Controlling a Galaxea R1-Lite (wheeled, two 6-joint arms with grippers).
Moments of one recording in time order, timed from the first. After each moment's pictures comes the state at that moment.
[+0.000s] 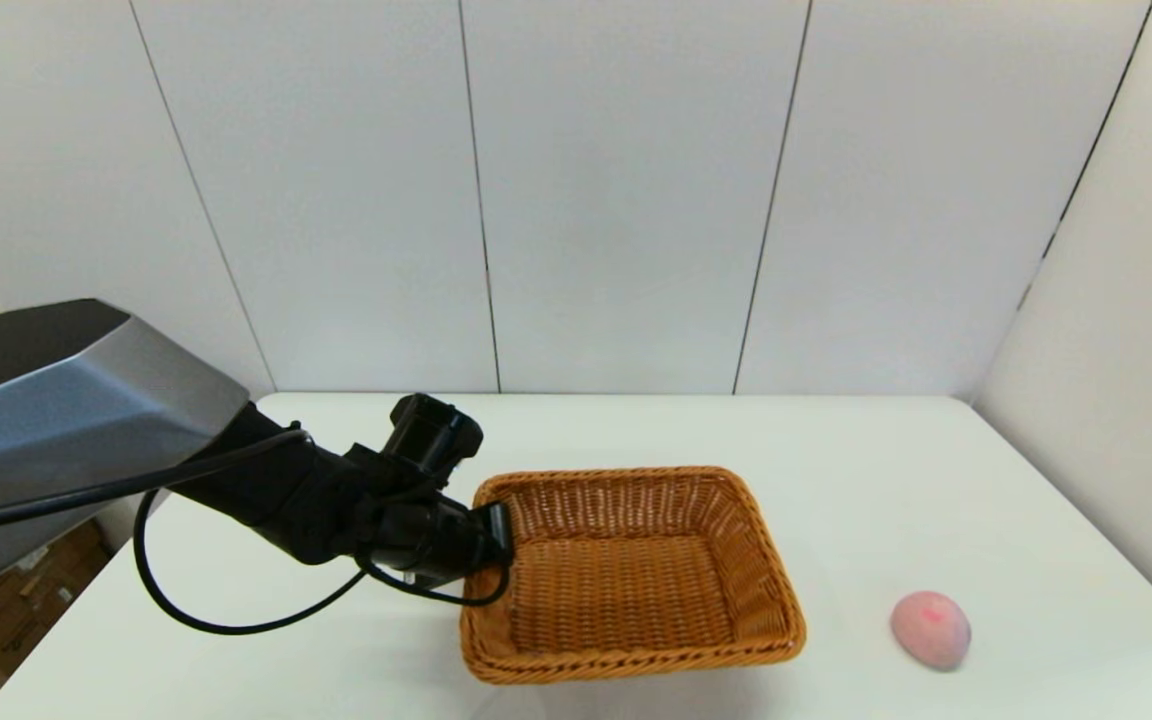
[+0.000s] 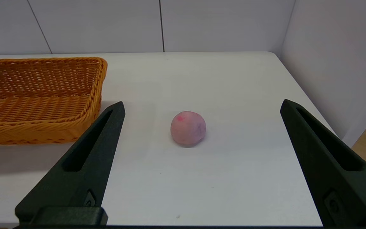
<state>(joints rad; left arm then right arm) -0.50 2.10 -0.97 -0.15 -0.20 -0.70 0.00 0.00 0.00 0.00 -0.01 0.02</state>
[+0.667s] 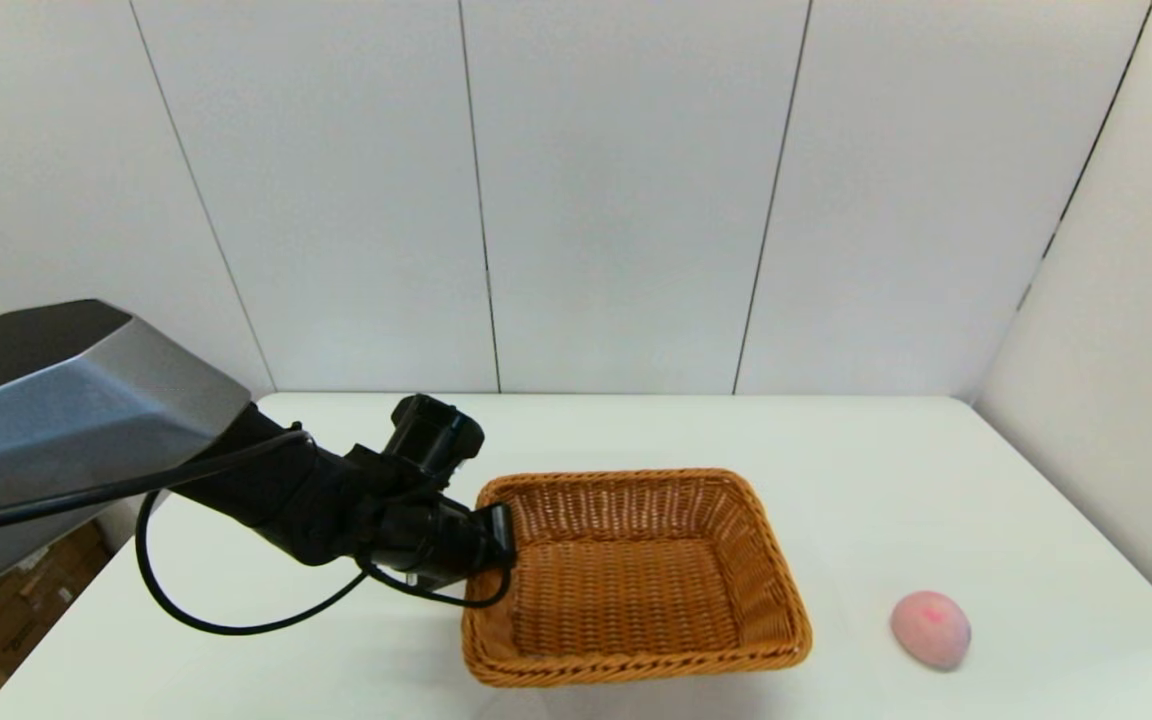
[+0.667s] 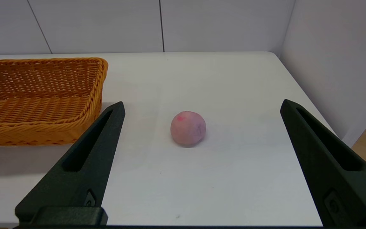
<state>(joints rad) -0.50 2.10 -0.97 -0.15 -0.20 -0.70 0.00 0.00 0.00 0.00 -0.02 0.02</state>
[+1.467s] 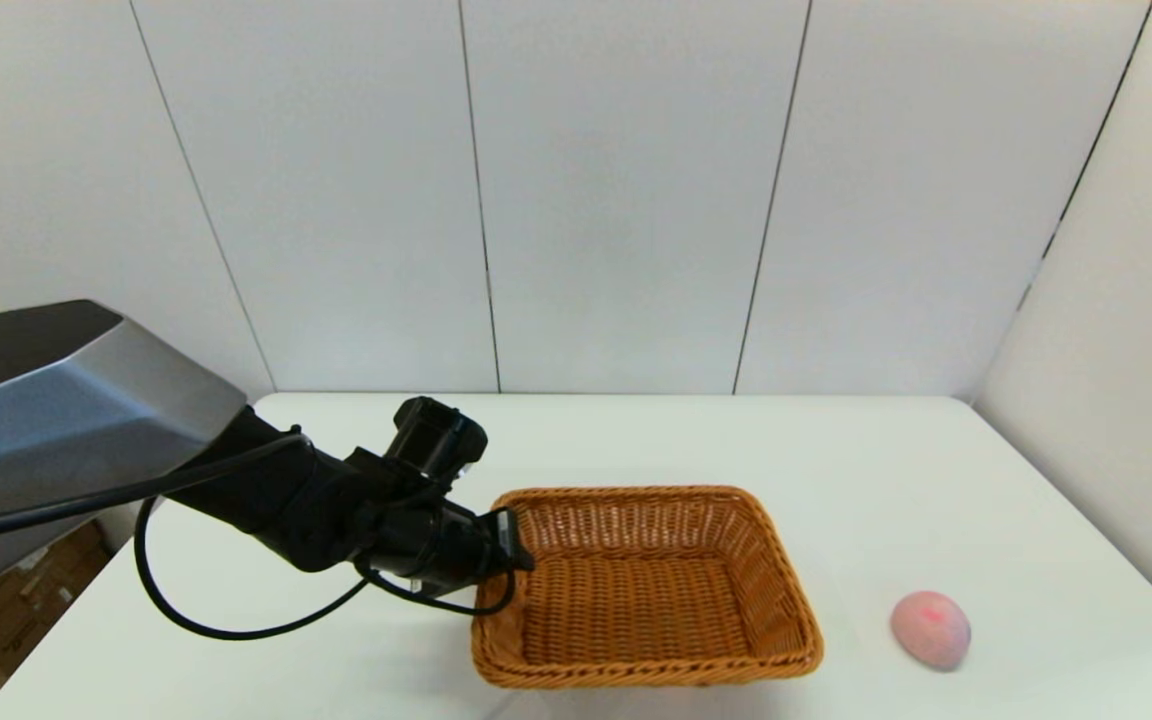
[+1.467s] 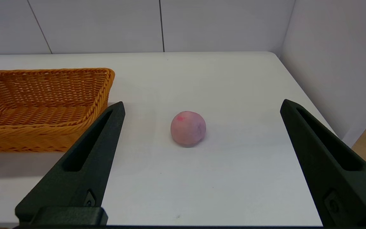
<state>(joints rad) -0.52 2.09 -0.95 -0.15 -0.23 -0.69 0.00 0.00 0.00 0.00 -0.01 0.02</state>
